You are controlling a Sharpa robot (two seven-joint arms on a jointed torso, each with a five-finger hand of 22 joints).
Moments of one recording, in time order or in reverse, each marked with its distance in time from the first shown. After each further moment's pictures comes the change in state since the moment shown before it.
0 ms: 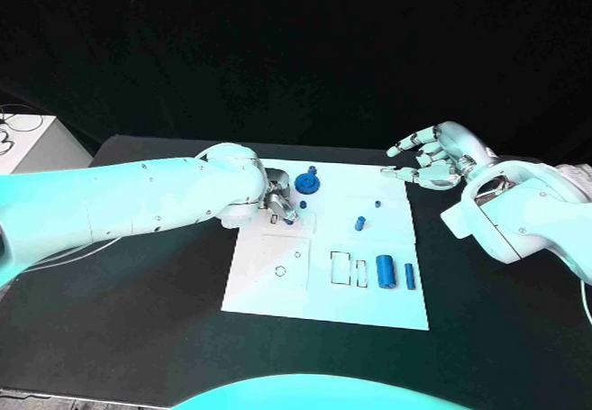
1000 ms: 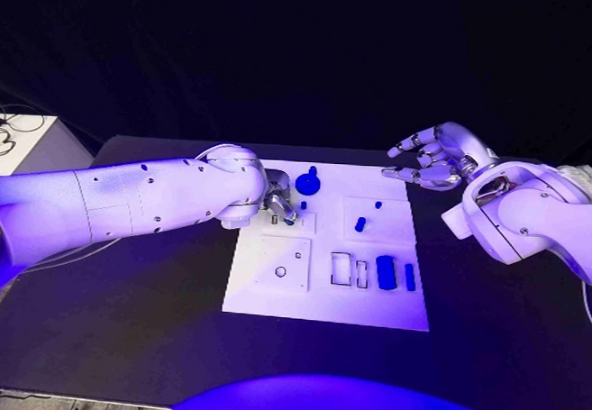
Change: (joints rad) left arm -0.001 -0.004 0.000 0.004 -0.003 -0.001 0.002; left_hand -0.012 -0.008 -0.005 -0.005 0.010 0.015 -0.014 0.003 0.015 0.011 -0.011 0.008 0.011 0.000 -0.007 0.000 0.000 -0.016 0.007 -0.007 0.000 0.000; right arm 0.000 -0.002 0.000 0.000 0.000 0.000 0.000; right_hand 0.000 0.000 0.000 0.000 0.000 0.000 0.000 0.000 0.000 0.000 0.000 0.000 0.000 0.000 0.000 0.000 0.000 0.000 0.000 0.000 0.000 0.001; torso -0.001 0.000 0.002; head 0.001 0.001
